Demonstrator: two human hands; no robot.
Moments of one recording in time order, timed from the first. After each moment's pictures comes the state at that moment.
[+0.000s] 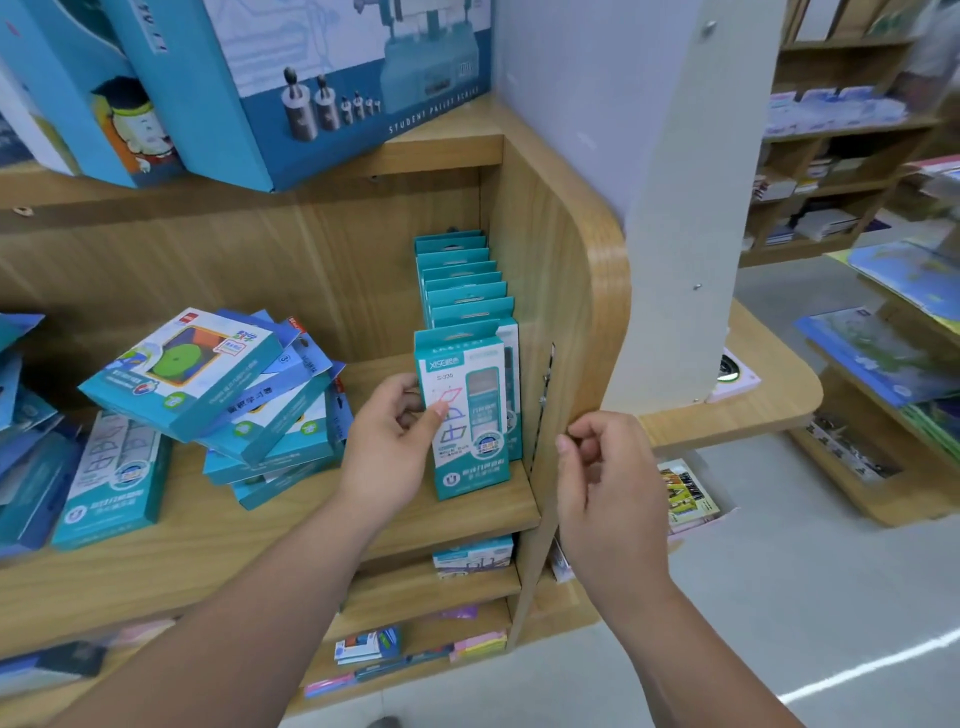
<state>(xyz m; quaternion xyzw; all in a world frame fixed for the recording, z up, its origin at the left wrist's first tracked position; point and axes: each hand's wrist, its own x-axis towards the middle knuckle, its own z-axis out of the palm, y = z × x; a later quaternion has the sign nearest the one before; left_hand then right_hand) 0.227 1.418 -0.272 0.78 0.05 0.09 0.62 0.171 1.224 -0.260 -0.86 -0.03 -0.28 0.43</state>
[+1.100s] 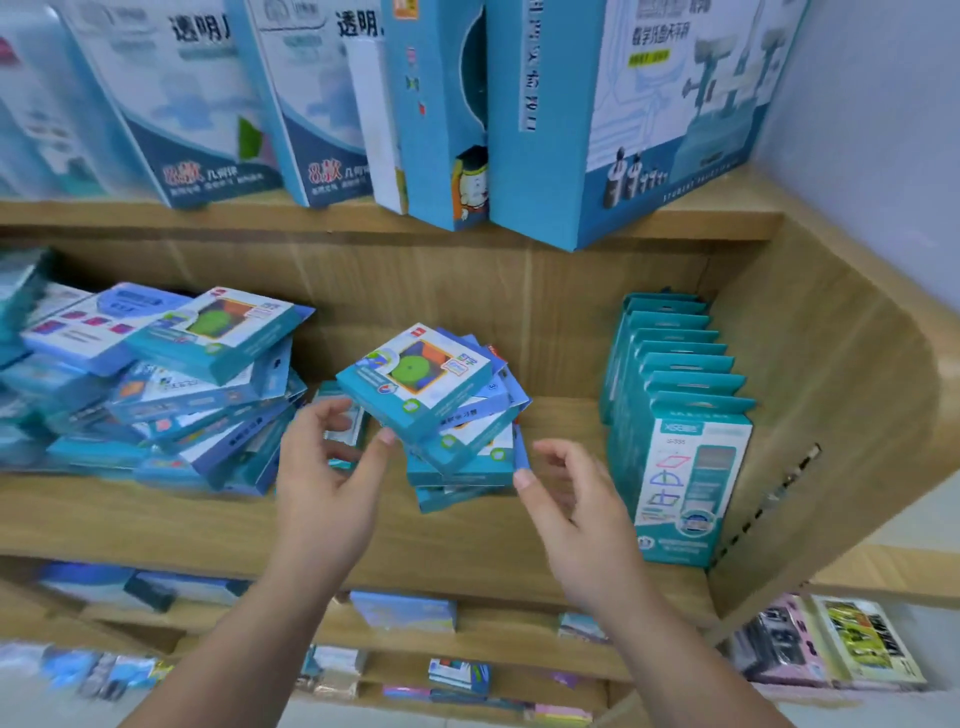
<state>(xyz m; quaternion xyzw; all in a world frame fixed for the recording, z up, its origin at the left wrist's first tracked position) 0.143 1.583 -0.240 0.77 0.22 0.35 0.49 0.207 1.373 -0.270 -0.82 -0.19 -0.01 0.55</state>
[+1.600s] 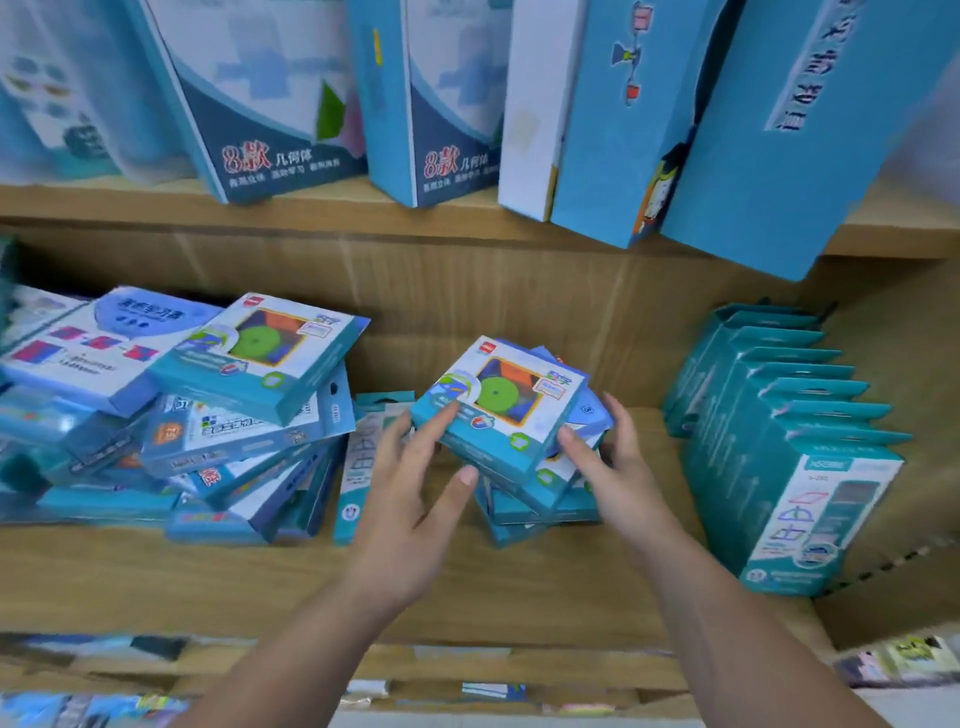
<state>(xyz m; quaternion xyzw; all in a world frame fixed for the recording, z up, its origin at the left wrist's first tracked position) 0.172 1.672 -0.279 0.84 0.06 0.19 0.50 0.270 1.472 -0.276 -0.76 0.00 0.11 0.64</state>
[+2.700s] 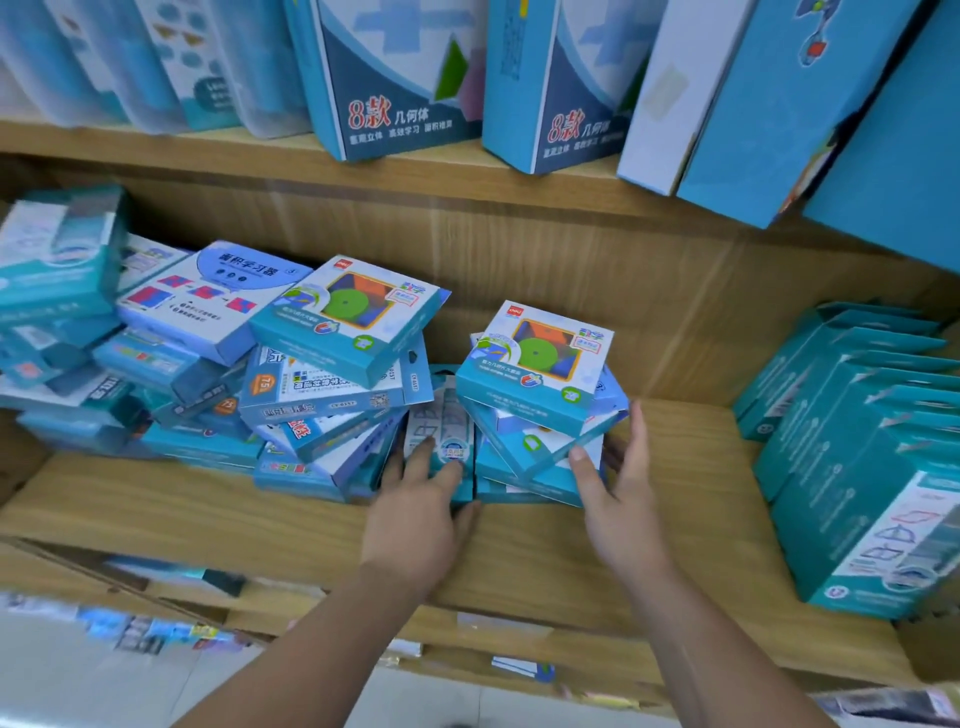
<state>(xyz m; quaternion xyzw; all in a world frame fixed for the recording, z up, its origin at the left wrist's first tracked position) 0.152 1.717 -0.326 0.97 0.16 0.02 0.16 0.235 1.527 -0.317 -0.81 -0.04 0.02 0.59</state>
